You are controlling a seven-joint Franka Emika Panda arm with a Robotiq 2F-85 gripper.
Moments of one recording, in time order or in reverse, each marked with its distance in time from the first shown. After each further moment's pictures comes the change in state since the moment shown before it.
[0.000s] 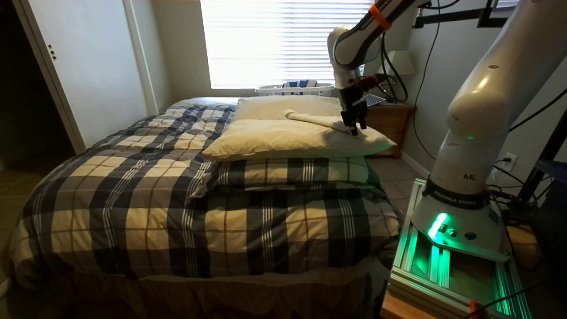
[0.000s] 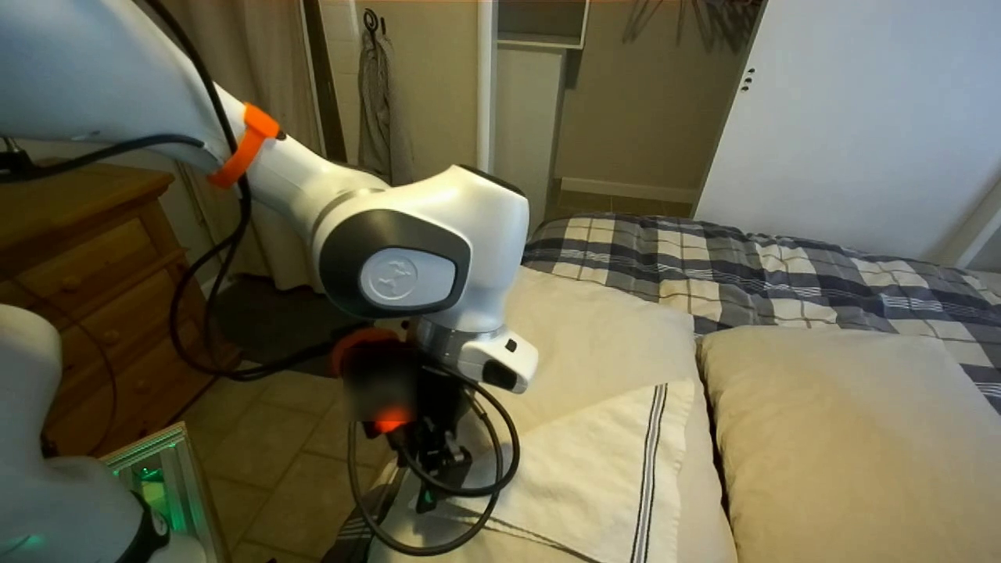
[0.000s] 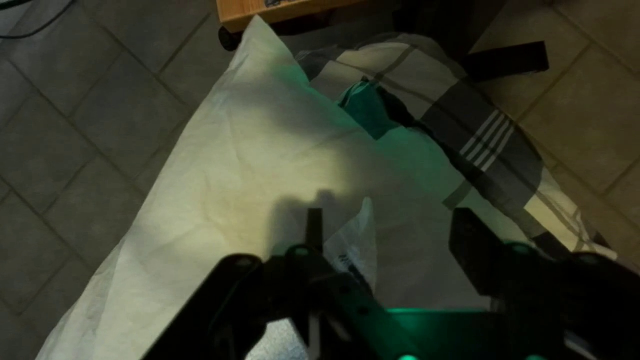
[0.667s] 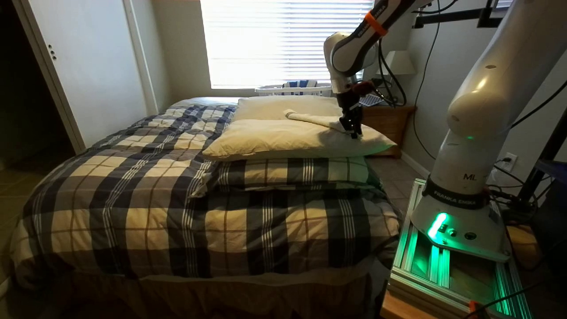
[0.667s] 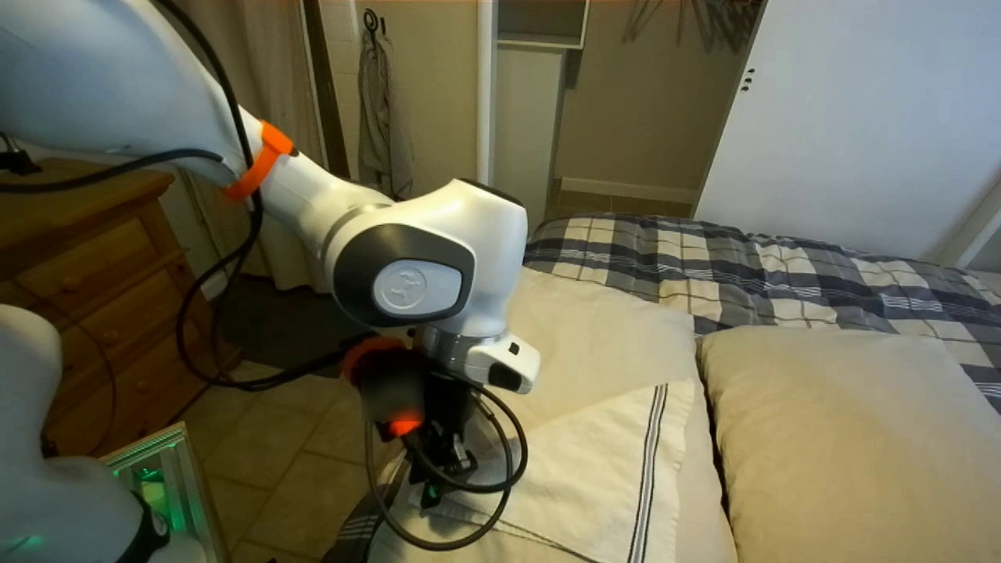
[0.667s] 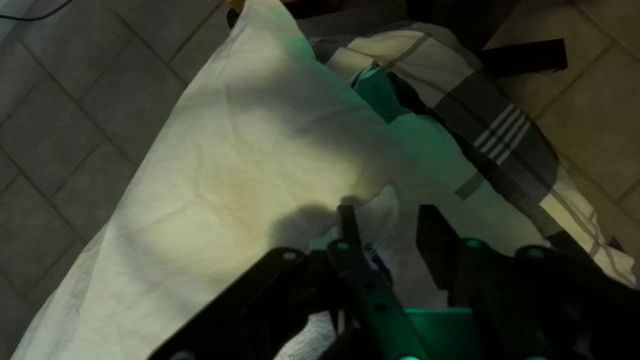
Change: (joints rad) arm 0.000 0.048 0.015 -0.001 -0.029 0.056 0.004
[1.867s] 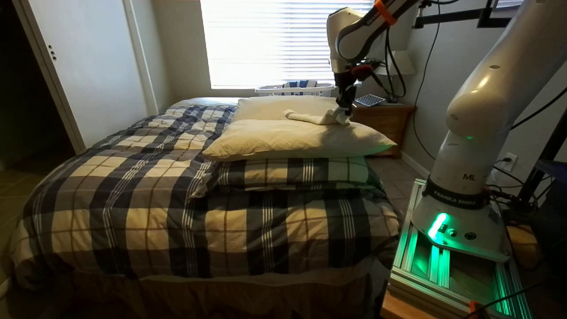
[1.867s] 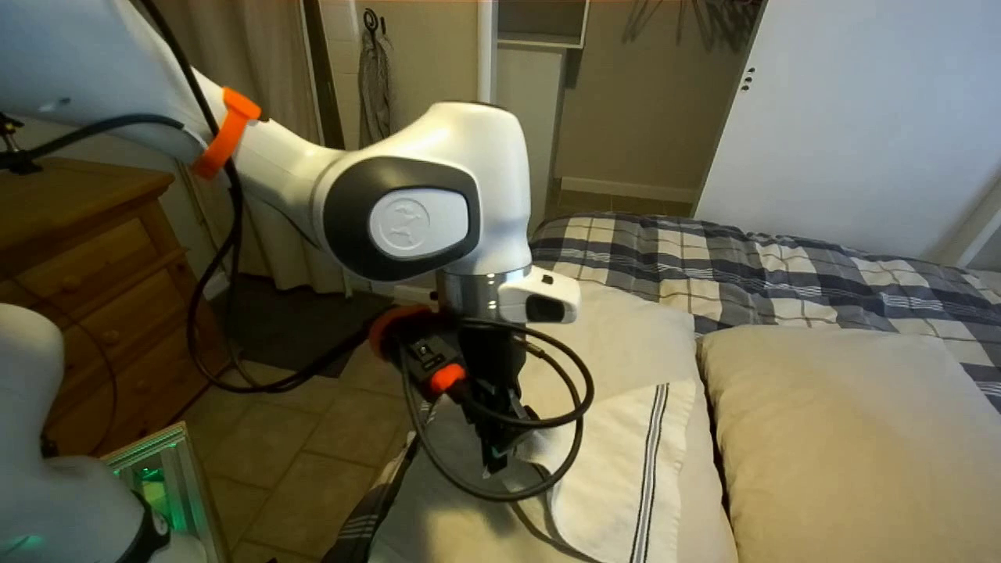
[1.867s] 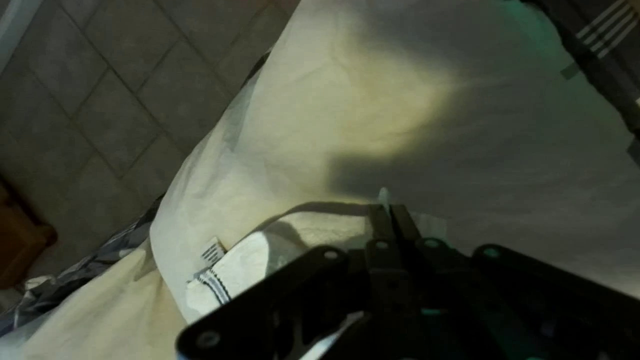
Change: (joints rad) arm -0.019 -0.085 -0.003 0.061 -0.159 0.101 0.010
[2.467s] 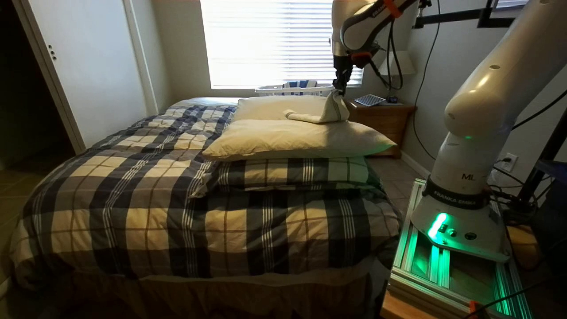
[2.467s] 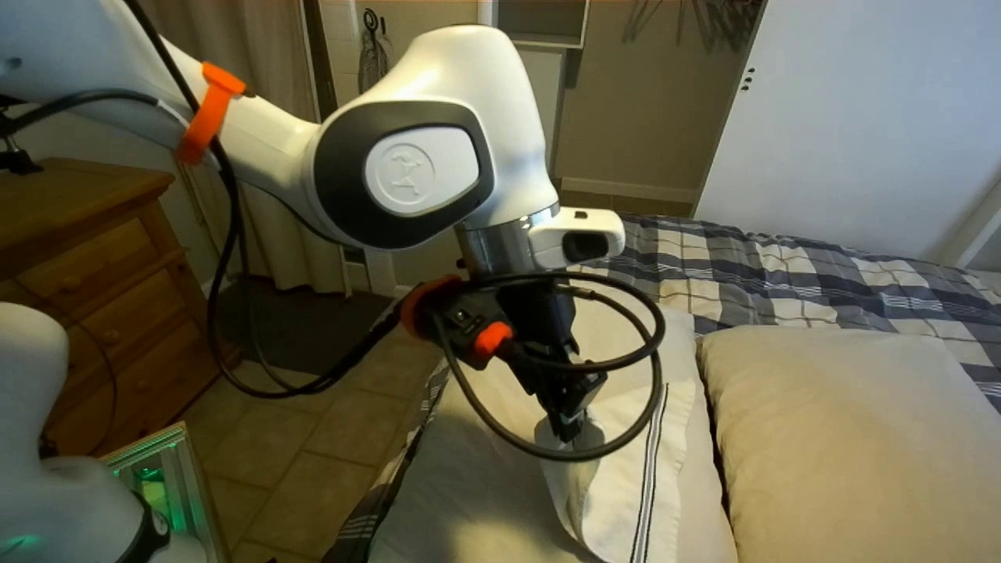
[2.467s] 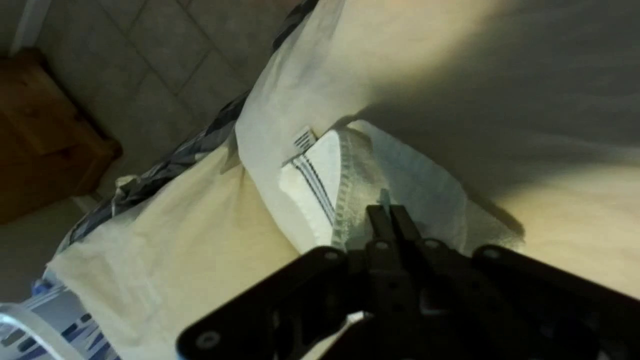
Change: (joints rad) arm -0.042 -0.033 -0.002 0.062 -0.106 0.144 -0.001
